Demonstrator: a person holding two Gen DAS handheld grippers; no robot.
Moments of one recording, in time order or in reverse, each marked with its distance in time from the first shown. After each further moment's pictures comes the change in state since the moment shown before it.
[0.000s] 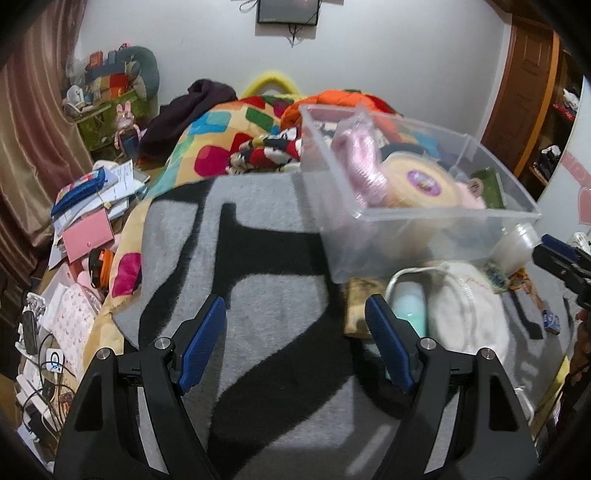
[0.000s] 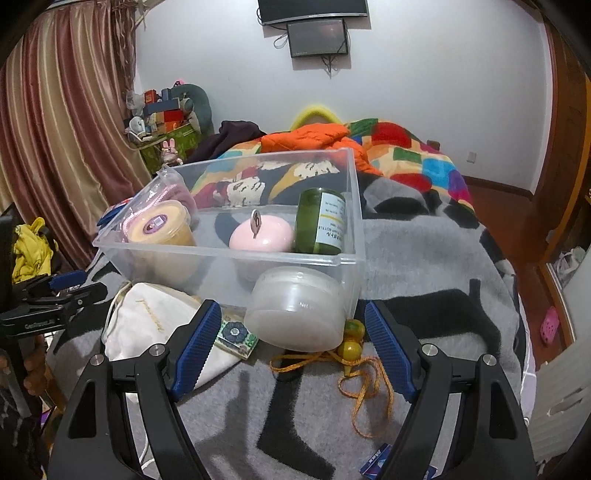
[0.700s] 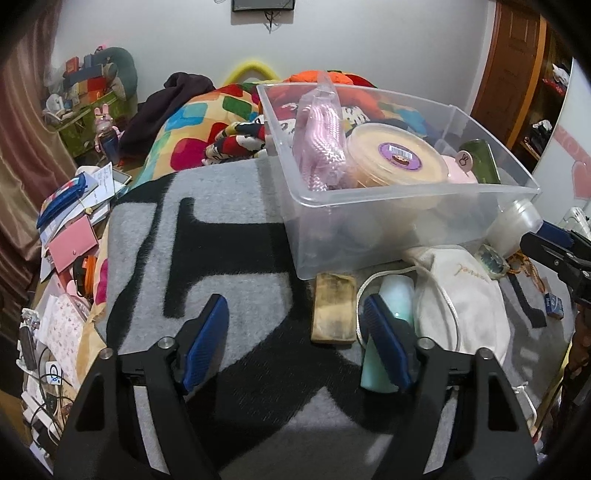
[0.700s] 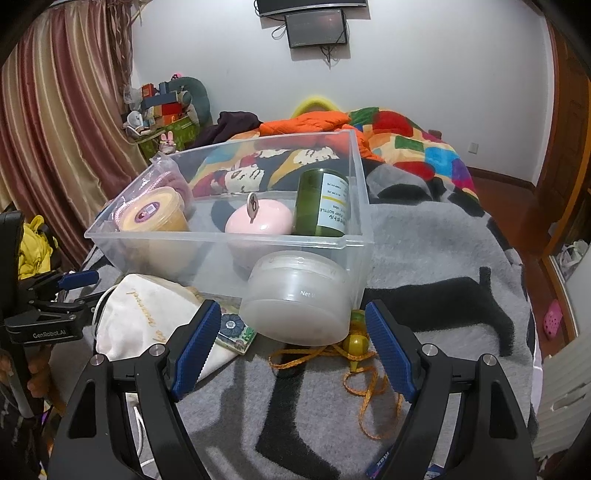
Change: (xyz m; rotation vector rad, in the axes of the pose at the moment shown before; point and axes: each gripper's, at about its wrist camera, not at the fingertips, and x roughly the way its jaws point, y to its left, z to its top) left arm 0.017 -0.028 0.004 0.077 0.058 -0.031; right arm 0.010 0.002 -0.008 0.011 0.033 0.003
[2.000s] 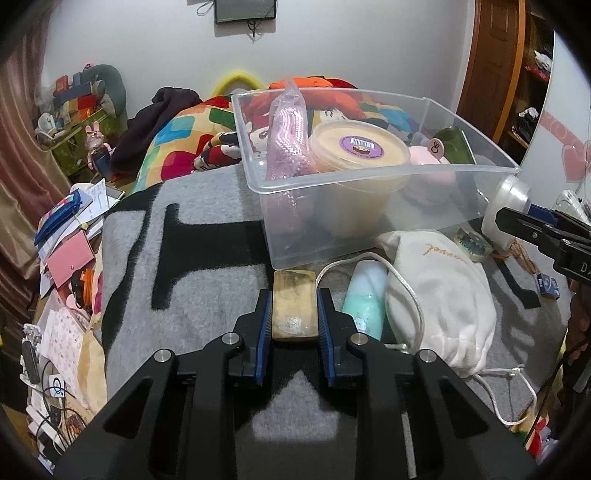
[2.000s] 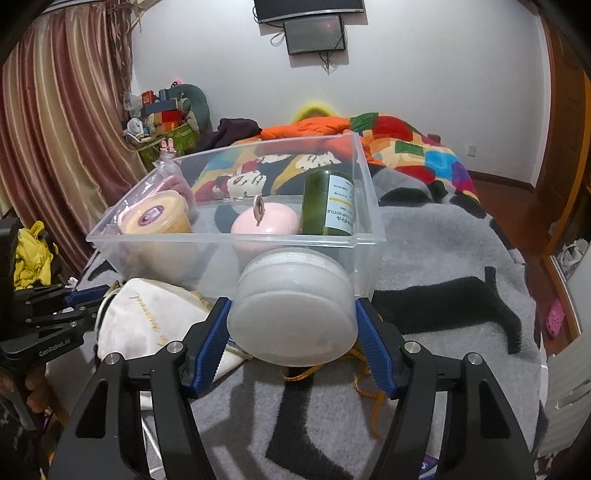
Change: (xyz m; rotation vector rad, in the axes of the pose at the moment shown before) left arm -0.013 -0.013 -0.011 0.058 -0.049 -0.008; right arm -0.002 0.005 -0.005 0.012 -0.037 0.004
